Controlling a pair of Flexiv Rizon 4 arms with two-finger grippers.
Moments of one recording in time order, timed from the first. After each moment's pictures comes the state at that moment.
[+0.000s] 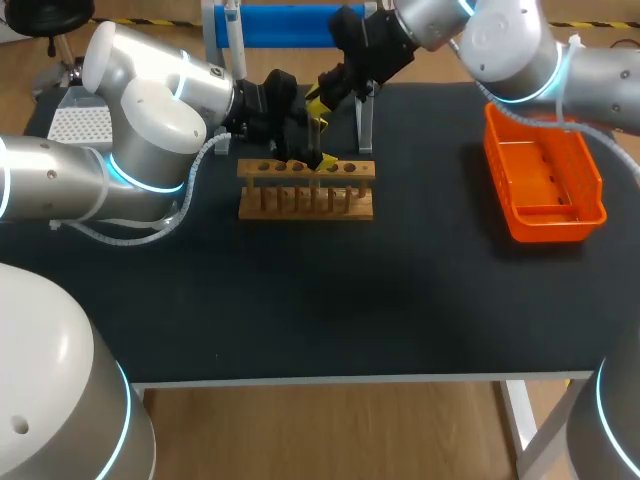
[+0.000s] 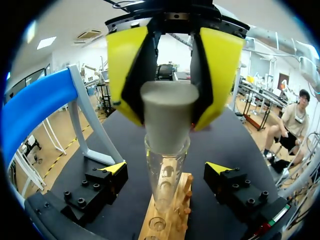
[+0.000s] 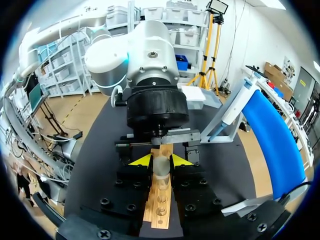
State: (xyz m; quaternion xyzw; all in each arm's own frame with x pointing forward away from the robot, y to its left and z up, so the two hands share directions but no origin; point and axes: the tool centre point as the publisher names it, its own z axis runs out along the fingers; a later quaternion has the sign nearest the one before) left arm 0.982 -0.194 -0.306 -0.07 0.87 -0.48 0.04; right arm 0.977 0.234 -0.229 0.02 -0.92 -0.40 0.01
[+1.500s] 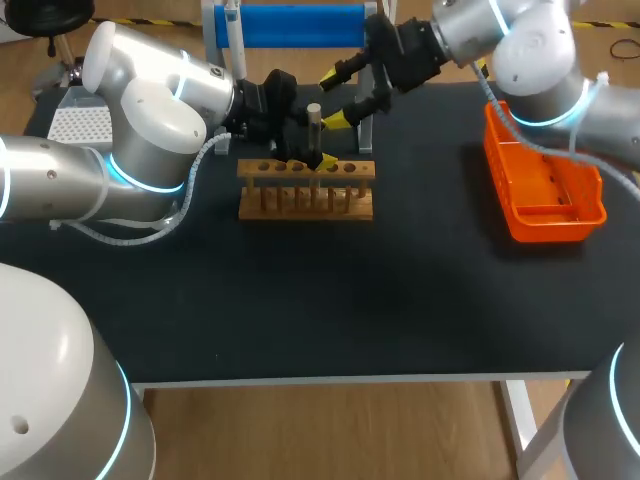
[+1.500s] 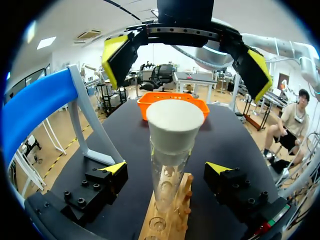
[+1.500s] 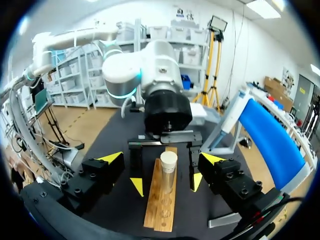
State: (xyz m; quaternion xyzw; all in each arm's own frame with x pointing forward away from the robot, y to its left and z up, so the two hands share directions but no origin) left arm 0.982 -0.194 -0.306 -0.07 0.87 -0.48 0.04; right arm 0.966 0.212 -0.217 0.04 -0.87 -0.50 0.01
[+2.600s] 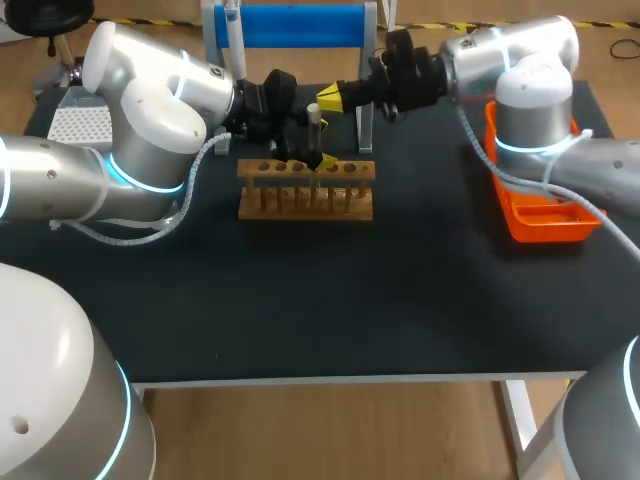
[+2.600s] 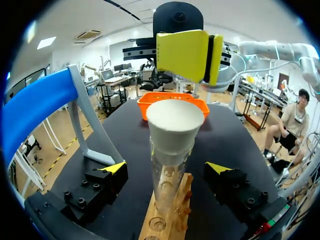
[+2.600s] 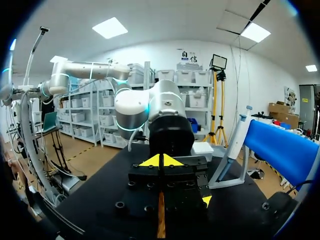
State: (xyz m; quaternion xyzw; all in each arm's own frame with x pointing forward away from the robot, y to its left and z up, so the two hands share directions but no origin) left arm 0.982 -0.194 -0.306 -0.07 0.87 -0.48 0.04; right arm 0.963 0.227 -0.211 0.06 -0.75 -0.66 0.05
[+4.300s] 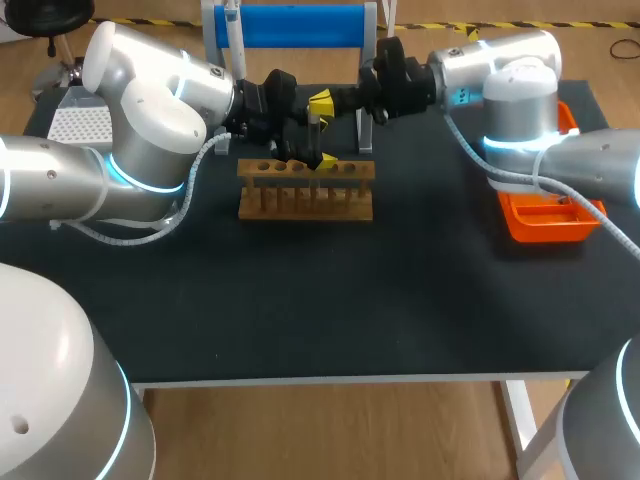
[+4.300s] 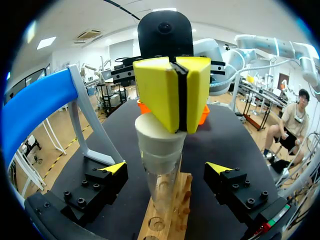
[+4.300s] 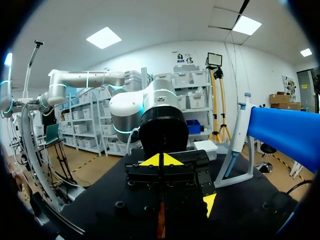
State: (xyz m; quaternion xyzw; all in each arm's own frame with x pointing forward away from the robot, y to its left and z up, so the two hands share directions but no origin) left arm 0.982 -0.194 -0.306 -0.07 0.87 -0.48 0.04; right arm 0.970 0.239 -0.225 0.03 -0.73 -0.68 0.09
